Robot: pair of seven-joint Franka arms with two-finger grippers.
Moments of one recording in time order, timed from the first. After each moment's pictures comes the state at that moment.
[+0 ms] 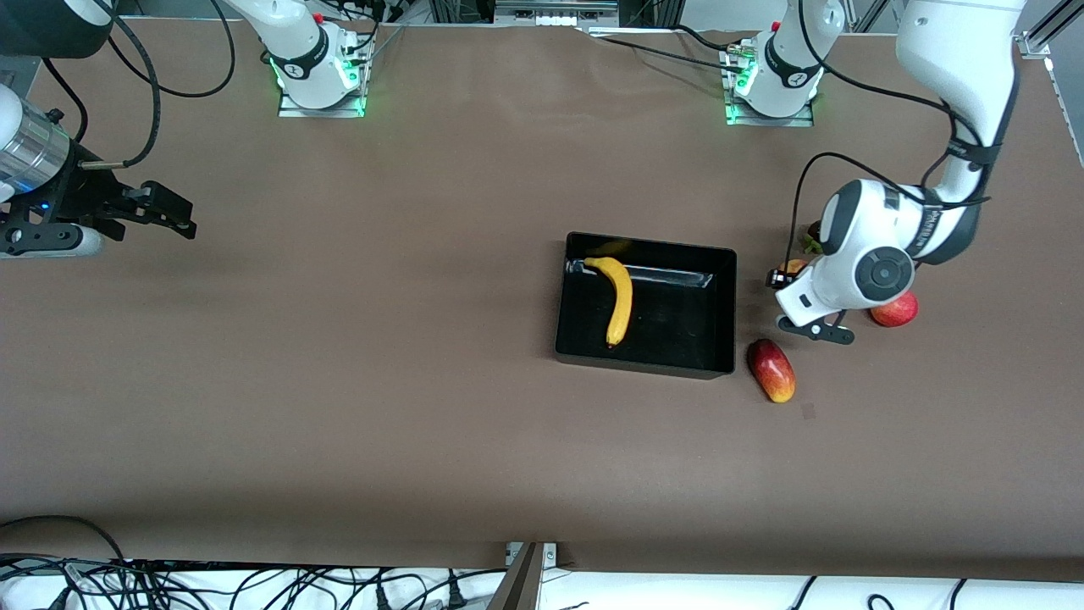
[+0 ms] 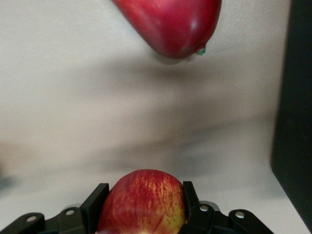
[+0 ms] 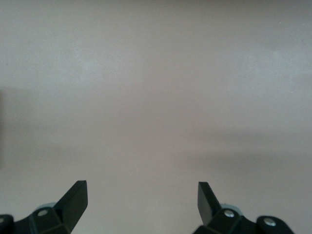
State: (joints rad) left arm -0.04 0.41 -0.08 -2.11 0.10 2.26 0.03; right arm 0.10 0.06 -0.04 -1.61 0.02 1.66 0.04
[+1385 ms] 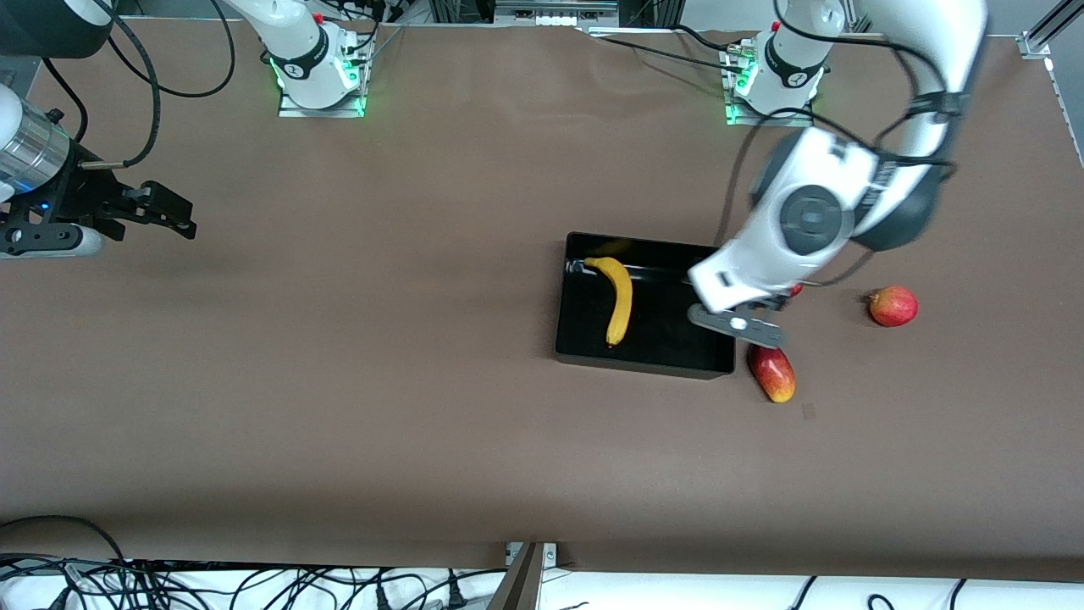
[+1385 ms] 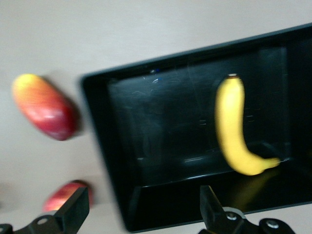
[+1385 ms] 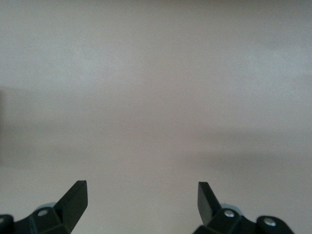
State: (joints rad) left arm -0.21 0.41 -0.27 -1.68 0.09 1.93 -0.22; right arm 0.10 0.06 -0.04 -1.61 0.02 1.66 0.04
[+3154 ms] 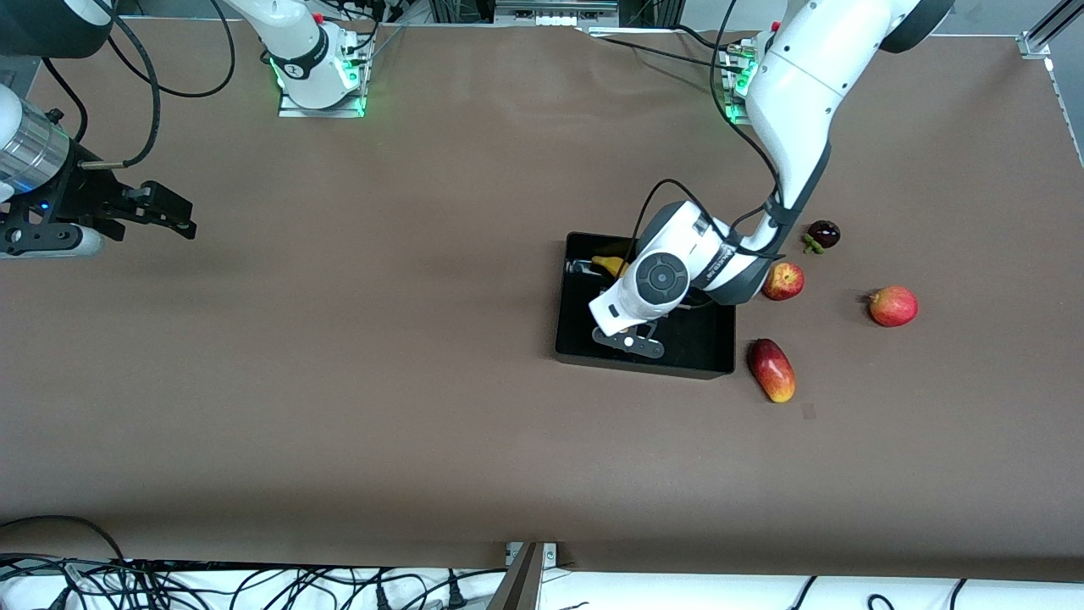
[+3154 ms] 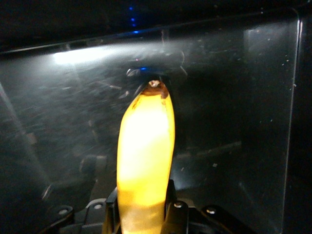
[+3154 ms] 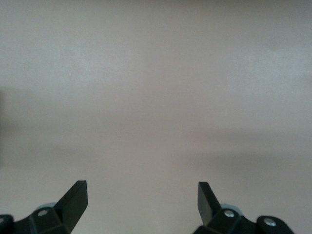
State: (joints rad) left arm -0.31 0.73 -0.27 -1.61 0.08 2.12 -0.34; right arm 0.10 0.06 -0.04 -1.61 0.02 1.66 0.04
